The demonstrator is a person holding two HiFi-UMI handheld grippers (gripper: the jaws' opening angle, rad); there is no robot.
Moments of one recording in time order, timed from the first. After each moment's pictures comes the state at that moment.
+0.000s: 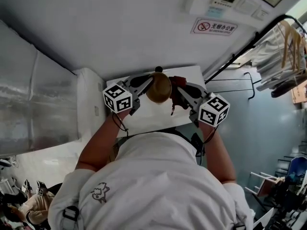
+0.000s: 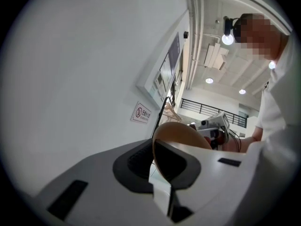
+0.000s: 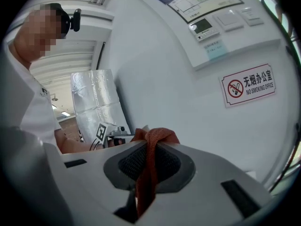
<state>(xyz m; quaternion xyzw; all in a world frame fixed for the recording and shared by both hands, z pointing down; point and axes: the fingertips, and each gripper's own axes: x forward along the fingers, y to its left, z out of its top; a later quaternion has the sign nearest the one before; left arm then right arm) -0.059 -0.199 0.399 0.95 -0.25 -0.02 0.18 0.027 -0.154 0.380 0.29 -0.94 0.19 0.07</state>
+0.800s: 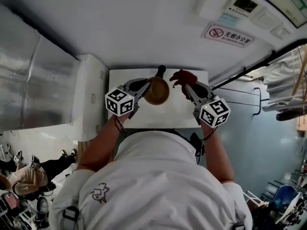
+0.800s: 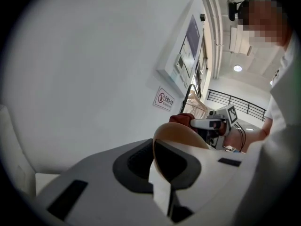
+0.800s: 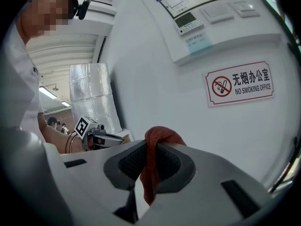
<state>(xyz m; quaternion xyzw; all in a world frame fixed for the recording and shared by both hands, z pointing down) -0.059 -0.203 0.463 0.89 -0.39 0.05 0.22 0.085 -0.215 0.424 0.29 -0.94 0.15 0.10</state>
